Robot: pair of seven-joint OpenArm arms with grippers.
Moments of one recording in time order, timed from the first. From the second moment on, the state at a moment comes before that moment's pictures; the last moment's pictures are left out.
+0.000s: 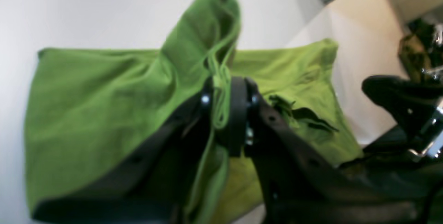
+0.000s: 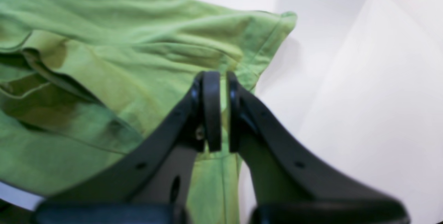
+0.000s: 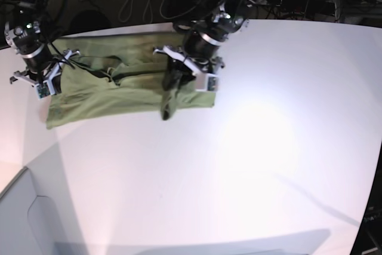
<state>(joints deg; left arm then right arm) 19.8 -3.9 27.3 108.2 -27.3 5.2 23.7 -22.1 13.5 27.6 108.7 3.9 36.2 -35.5</state>
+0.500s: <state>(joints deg) 13.5 -0.7 32.2 97.7 -27.4 5.2 23.6 -23.5 13.8 27.6 108.7 3.9 36.2 -35.4</state>
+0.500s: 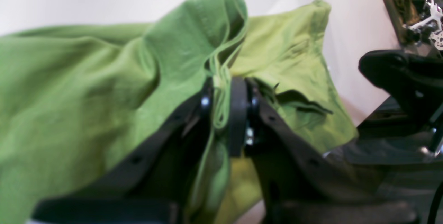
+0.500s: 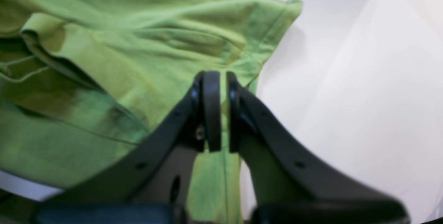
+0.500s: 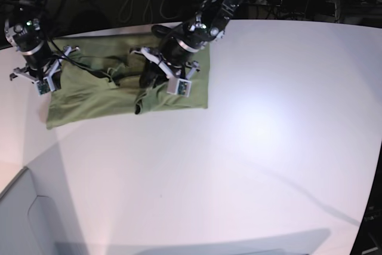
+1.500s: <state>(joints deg) 8.4 0.7 36.8 93.5 -27.7 5.2 23.9 -23.2 13.8 27.5 108.7 3.9 36.2 -35.4</state>
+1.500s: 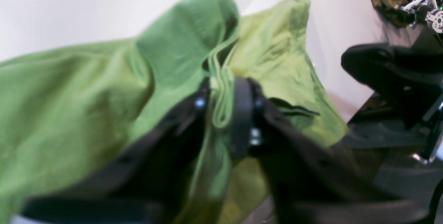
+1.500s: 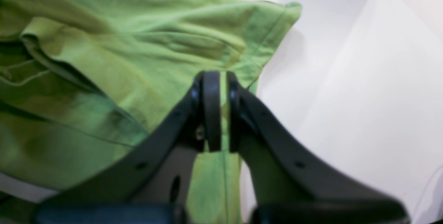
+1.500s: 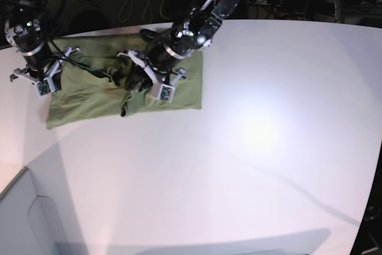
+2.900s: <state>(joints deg) 3.7 -5.8 52.7 86.9 -36.5 4.8 24.0 -12.7 14.0 32.3 108.3 4.2 36.2 -47.1</state>
